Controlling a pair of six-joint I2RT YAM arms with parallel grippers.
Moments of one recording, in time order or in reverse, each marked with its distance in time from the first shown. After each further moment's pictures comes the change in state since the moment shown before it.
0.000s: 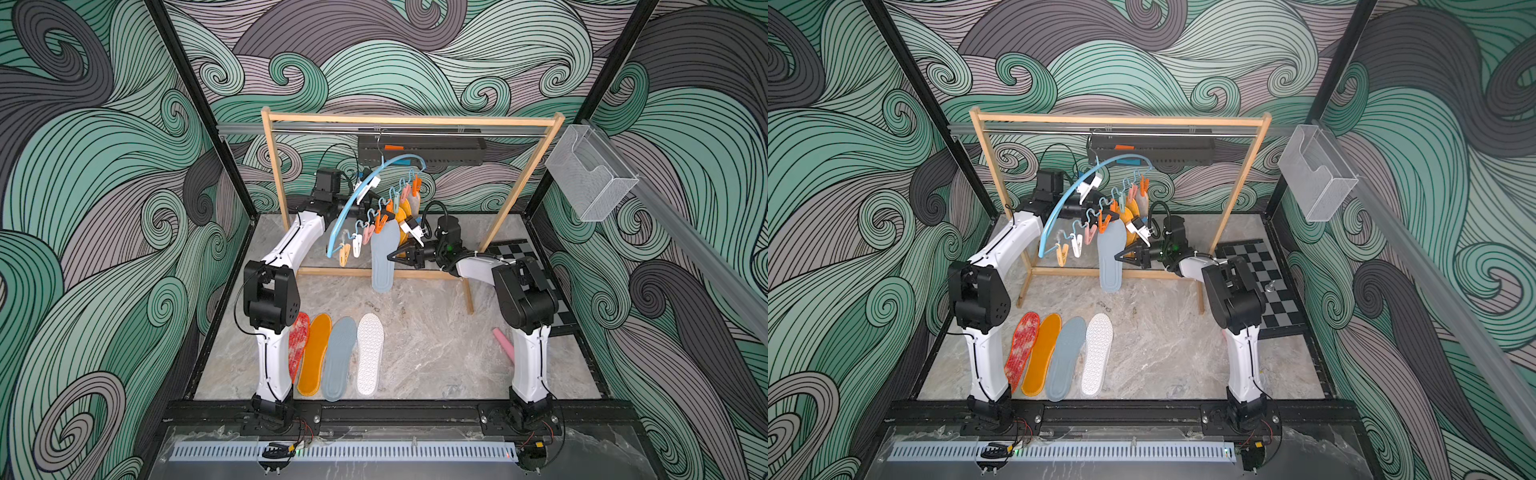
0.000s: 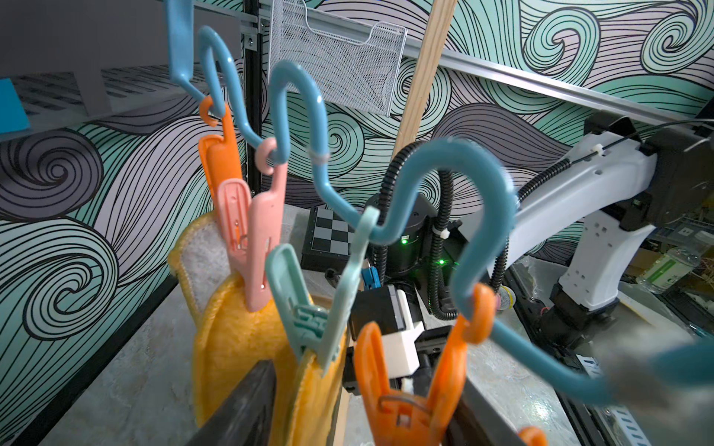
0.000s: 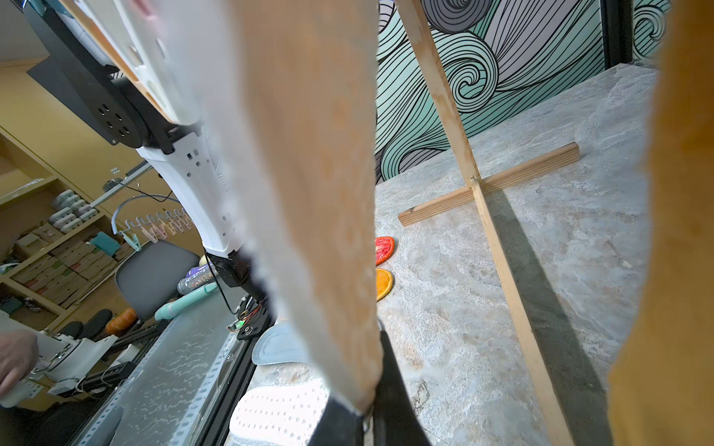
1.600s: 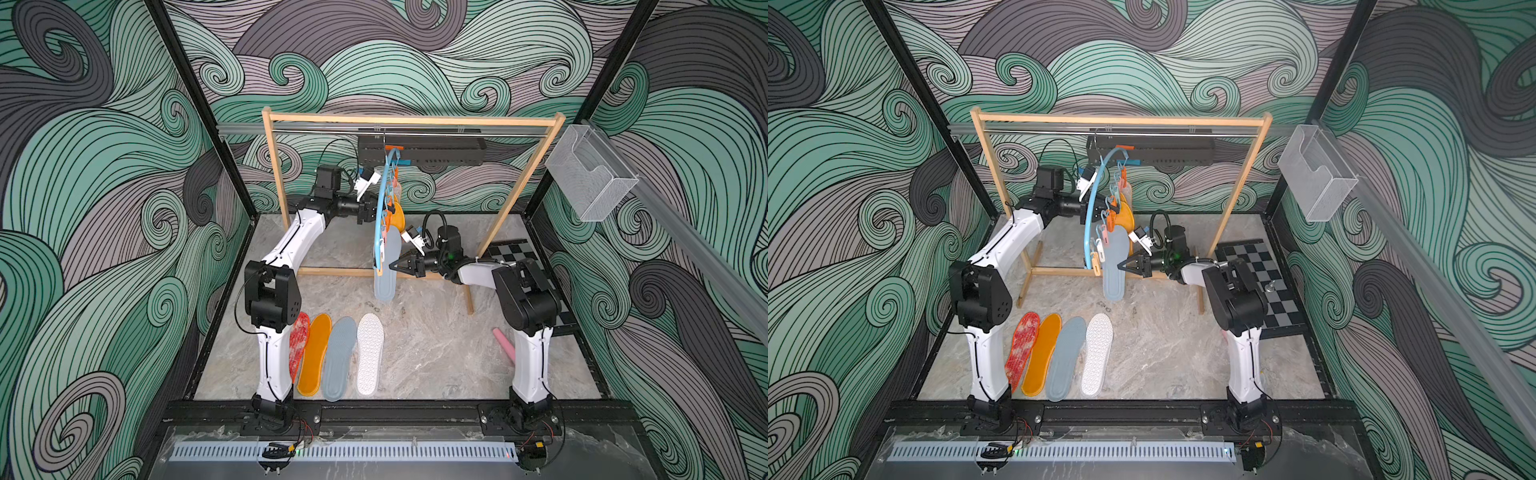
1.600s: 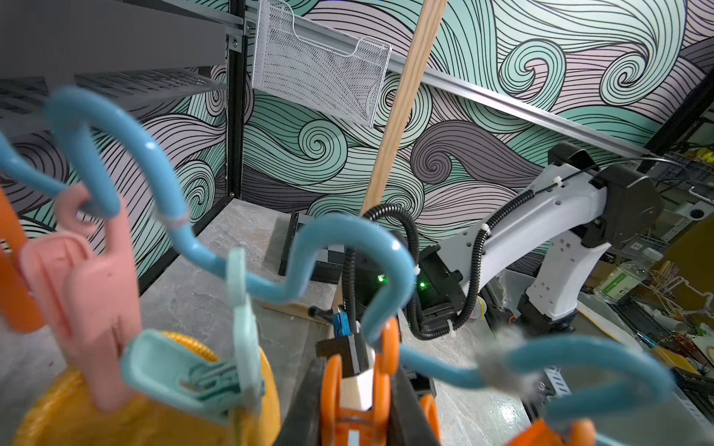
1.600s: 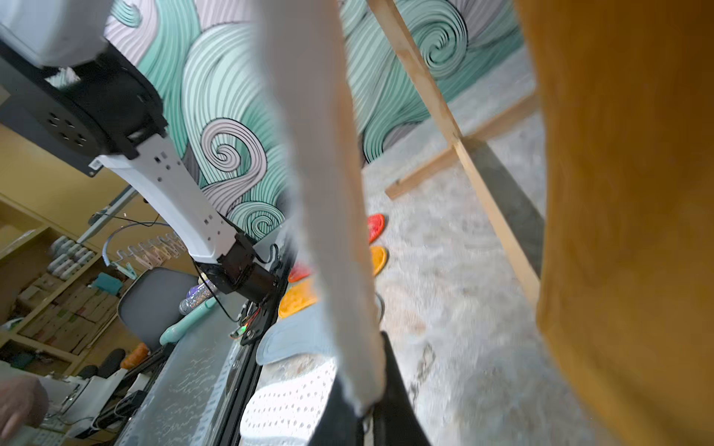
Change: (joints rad) left arm -0.004 0.014 0.050 -0.038 0.044 -0.058; right arm 0.000 -0.064 -0.196 -0.064 0.108 0.007
